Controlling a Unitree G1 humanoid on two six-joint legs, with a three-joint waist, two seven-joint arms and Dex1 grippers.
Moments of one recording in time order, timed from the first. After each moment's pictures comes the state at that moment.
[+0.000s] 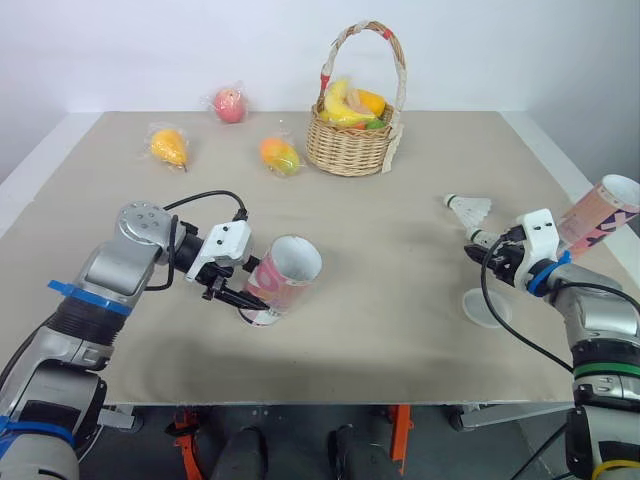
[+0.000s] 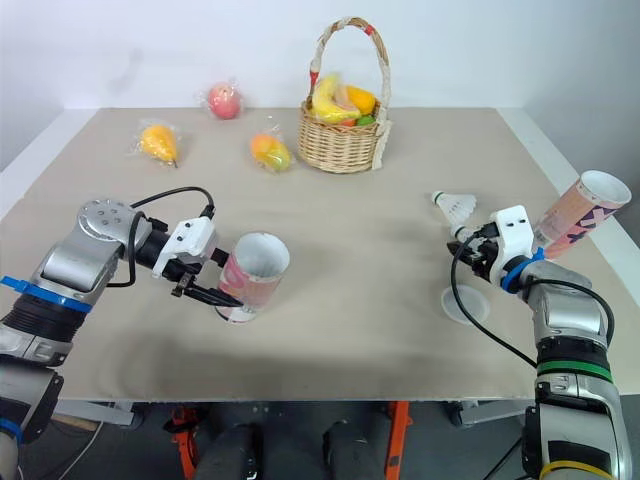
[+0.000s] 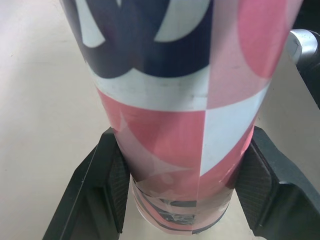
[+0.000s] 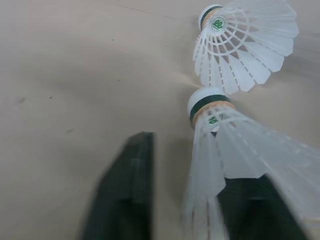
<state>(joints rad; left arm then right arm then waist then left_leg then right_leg) -0.76 0.72 -0.27 0.19 -0.20 0.22 -1.58 -0.56 -0.73 -0.20 0.57 0.22 0.33 0.74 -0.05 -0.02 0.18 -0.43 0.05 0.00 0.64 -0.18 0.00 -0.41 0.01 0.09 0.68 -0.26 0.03</state>
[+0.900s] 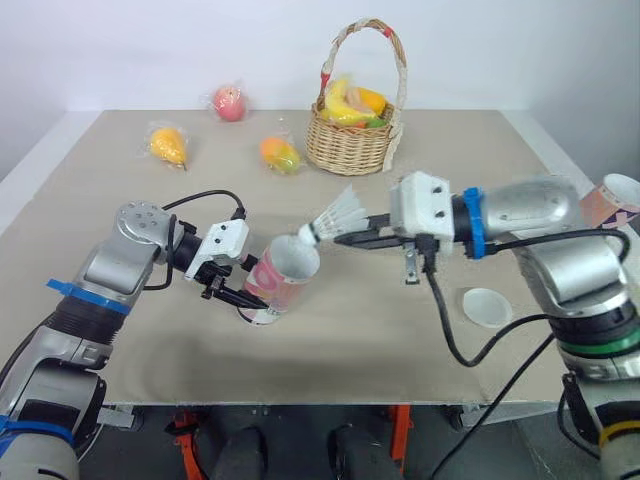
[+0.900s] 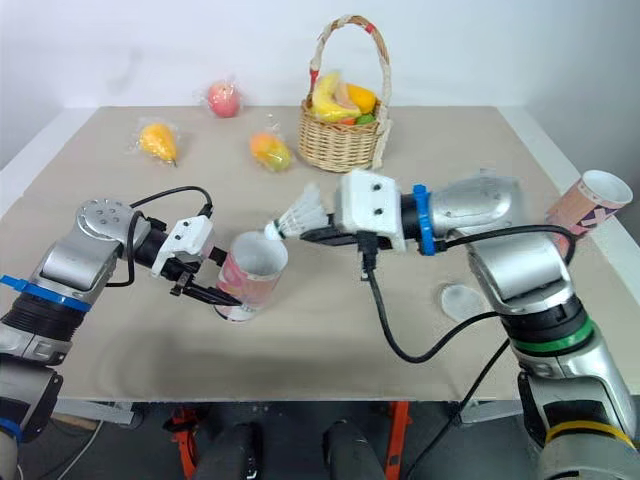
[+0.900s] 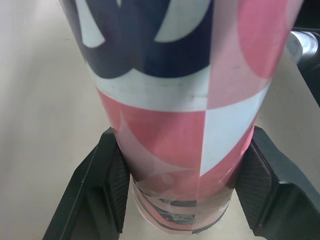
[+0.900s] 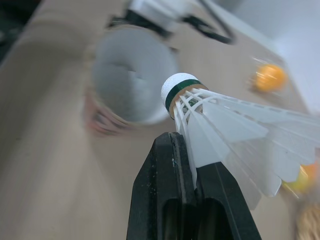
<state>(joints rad) -0.77 0.72 -0.27 0.21 -0.21 0.21 -1.58 -0.83 -0.78 0.27 -0.27 0.29 0.32 1.22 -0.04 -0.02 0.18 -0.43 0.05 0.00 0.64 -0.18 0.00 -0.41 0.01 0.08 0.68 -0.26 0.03</state>
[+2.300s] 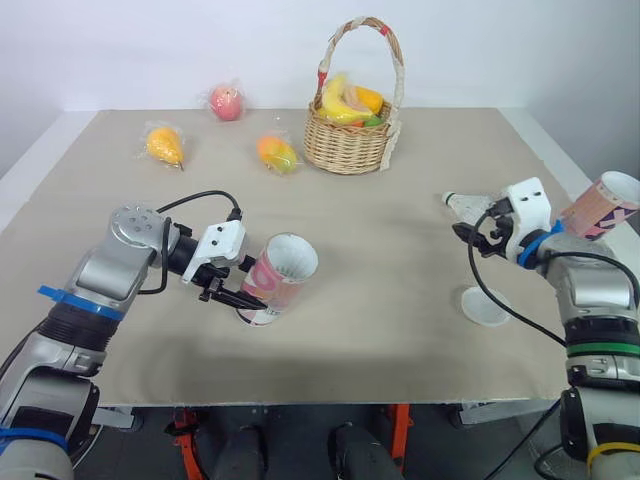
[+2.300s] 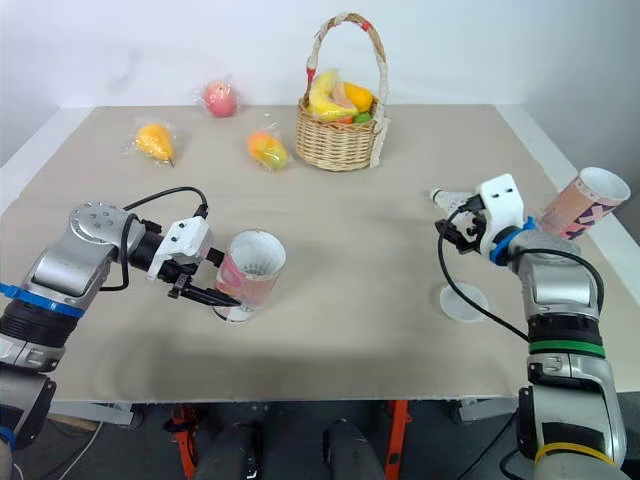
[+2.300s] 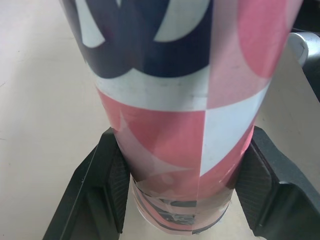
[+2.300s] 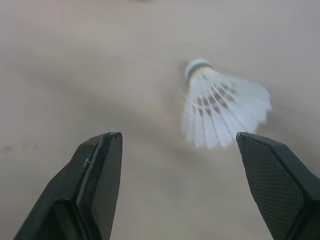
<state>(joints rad) -0.73 0.75 -0.26 0.15 -0.22 0.24 -1.54 -0.66 -0.71 -0.13 0.50 0.14 0.41 0.61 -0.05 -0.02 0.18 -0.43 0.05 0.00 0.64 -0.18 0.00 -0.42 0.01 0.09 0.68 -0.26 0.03</state>
